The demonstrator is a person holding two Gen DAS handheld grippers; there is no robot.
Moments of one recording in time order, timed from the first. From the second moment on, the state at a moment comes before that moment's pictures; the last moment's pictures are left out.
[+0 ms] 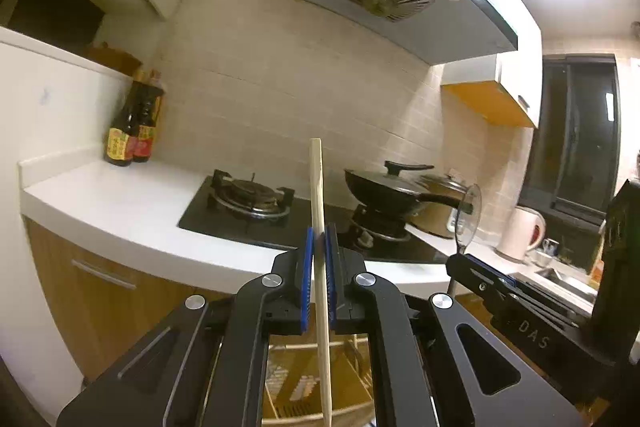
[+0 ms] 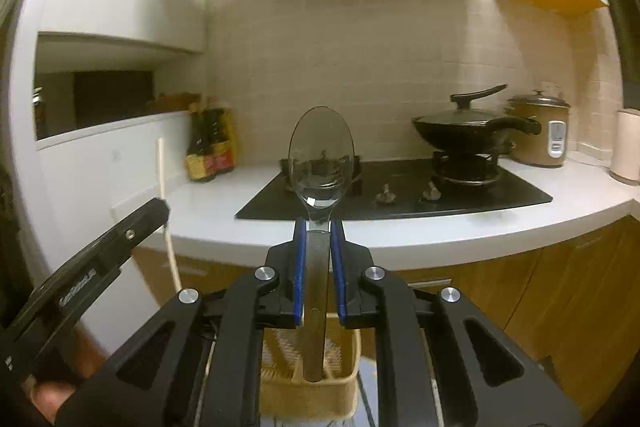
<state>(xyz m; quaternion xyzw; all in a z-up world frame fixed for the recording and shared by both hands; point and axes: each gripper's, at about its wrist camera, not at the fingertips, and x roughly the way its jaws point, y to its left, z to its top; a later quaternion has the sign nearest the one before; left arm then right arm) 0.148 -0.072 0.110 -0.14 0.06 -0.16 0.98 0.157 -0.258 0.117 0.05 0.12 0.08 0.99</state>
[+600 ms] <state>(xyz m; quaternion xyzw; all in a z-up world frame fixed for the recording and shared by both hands) 0.178 -0.064 0.100 -0.18 0.03 -0.11 0.98 0.190 -0.258 0.072 0.06 0.14 0.06 0.99</state>
